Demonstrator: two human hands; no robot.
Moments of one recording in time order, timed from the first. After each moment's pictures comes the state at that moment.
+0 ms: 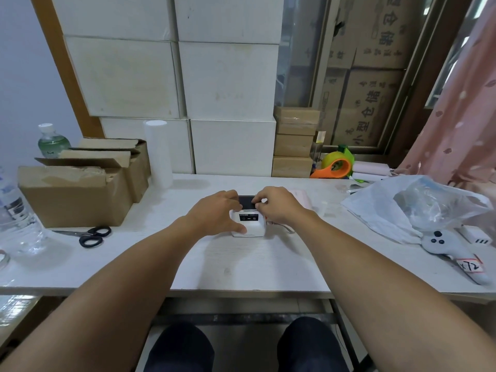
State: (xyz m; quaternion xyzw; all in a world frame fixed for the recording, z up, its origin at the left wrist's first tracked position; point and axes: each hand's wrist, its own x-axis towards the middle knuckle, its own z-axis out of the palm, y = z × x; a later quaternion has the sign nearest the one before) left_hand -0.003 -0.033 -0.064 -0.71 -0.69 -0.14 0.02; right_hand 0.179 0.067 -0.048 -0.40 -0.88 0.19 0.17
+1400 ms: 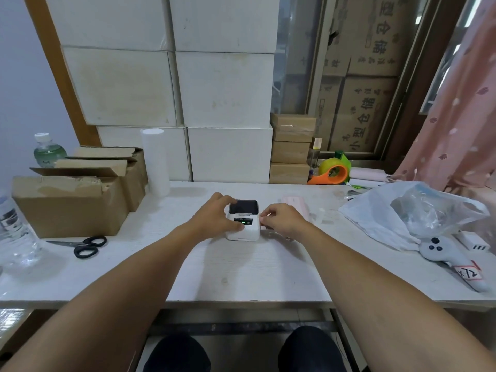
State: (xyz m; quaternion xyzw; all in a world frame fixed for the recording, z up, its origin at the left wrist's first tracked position) left_hand -0.002 -0.025 -0.066 -0.60 -0.73 -0.30 -0.15; right_hand 0.197 0.077 -0.071 -0.47 -0.79 0.35 0.18
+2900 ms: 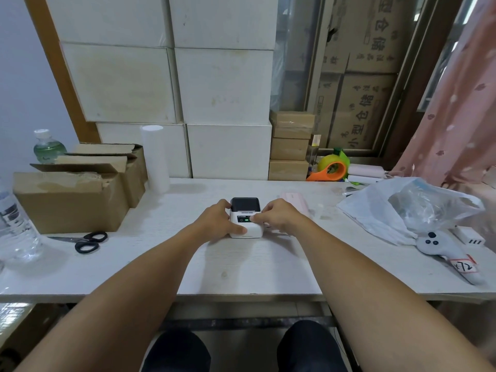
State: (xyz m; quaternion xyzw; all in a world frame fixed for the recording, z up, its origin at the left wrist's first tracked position) left_hand 0.010 -0.029 -0.076 -0.51 -0.76 -0.30 -0.27; right_hand 0.188 0.076 -0.068 -0.51 -0.76 0.39 0.15
